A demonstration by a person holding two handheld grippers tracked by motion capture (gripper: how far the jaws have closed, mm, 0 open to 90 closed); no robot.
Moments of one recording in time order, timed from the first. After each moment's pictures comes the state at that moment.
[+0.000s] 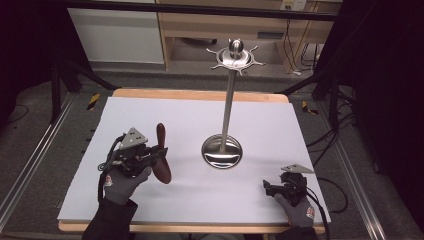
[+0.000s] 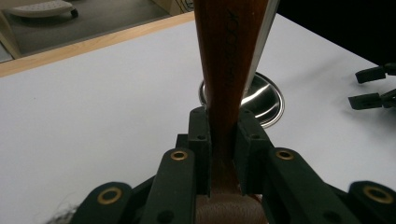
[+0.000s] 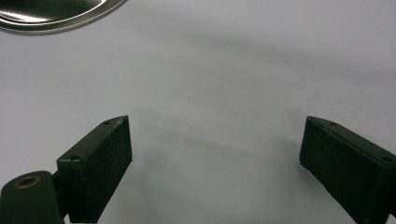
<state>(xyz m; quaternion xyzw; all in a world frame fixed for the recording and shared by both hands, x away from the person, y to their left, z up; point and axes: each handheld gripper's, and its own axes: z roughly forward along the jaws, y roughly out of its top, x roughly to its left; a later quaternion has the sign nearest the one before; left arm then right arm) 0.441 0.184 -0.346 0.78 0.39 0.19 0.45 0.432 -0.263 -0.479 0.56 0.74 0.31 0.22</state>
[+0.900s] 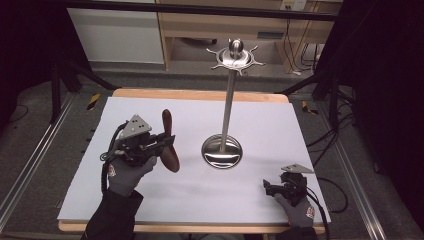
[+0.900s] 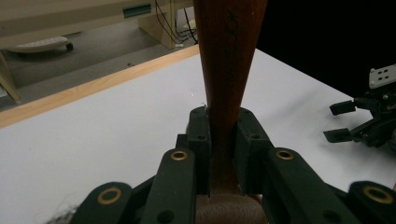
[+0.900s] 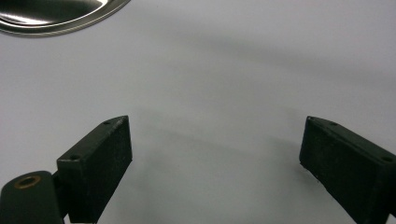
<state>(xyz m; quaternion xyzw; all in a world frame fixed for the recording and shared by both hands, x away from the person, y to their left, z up) 0.442 0.167 -0.304 0.77 0.35 0.20 0.49 0.432 -0.262 -0.478 0.56 0.74 0.31 0.22</state>
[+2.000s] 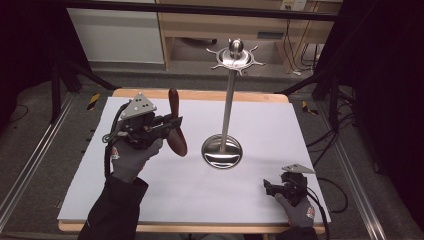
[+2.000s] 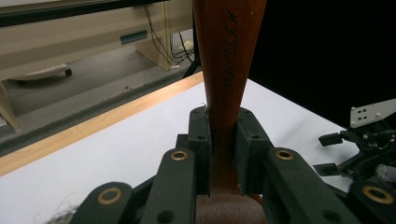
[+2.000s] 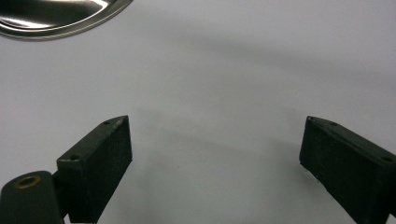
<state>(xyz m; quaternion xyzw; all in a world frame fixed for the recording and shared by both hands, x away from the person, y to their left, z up) 0.453 0.150 -0.257 0.76 0.33 0.21 0.52 0.431 -0.263 -0.477 0.56 0.73 0.31 0.22</state>
